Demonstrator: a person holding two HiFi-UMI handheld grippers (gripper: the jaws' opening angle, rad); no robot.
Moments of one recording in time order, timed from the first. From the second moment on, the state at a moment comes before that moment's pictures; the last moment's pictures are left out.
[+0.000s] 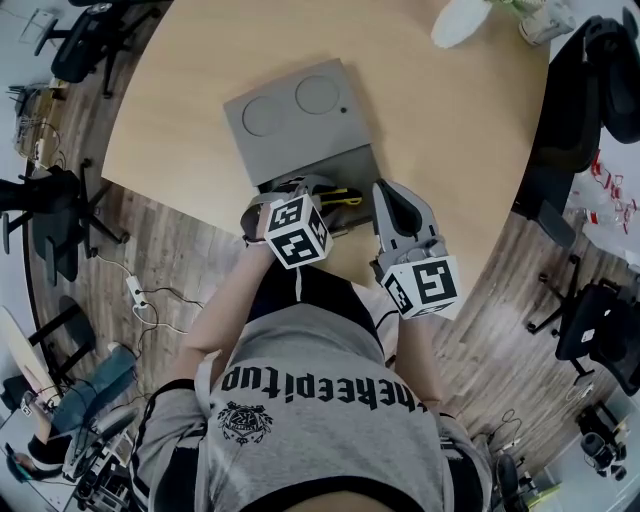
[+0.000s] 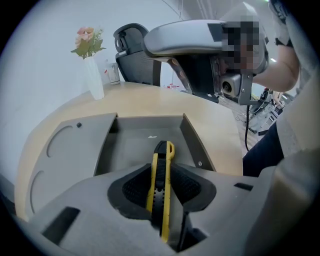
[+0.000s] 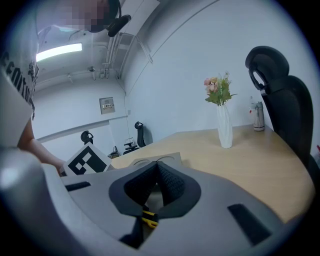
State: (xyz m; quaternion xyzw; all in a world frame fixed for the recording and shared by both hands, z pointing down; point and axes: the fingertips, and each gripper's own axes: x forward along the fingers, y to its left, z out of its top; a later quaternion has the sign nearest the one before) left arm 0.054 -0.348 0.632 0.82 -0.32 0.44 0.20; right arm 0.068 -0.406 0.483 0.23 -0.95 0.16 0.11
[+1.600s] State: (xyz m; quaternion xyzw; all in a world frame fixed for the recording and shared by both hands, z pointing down) left arm -0.004 -0.279 0.439 0.88 -0.45 0.11 0.09; right arm 0.052 -0.288 0.423 0.34 -0.93 0.09 0.08
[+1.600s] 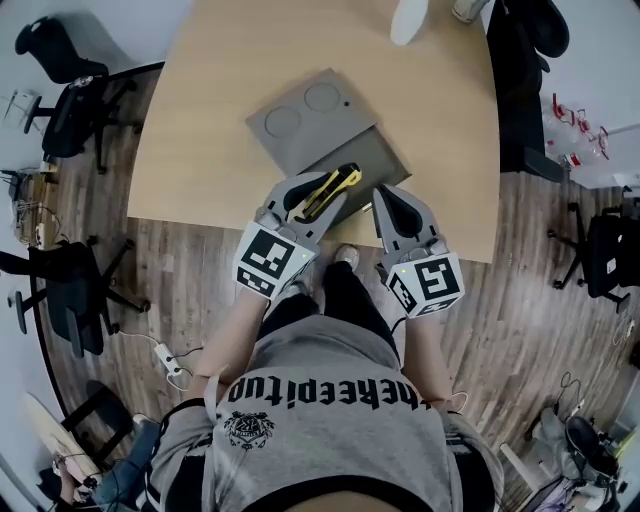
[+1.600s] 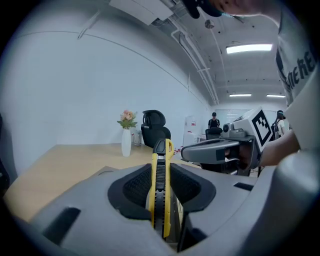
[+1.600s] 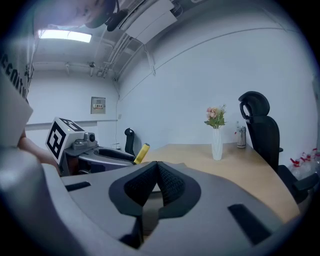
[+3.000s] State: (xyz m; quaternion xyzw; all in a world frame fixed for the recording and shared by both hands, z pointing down) left arm -0.059 -0.126 0.347 0.89 -0.45 -0.04 0.00; right arm 0.020 -0.127 0.350 0.40 -0.92 0.01 0.02
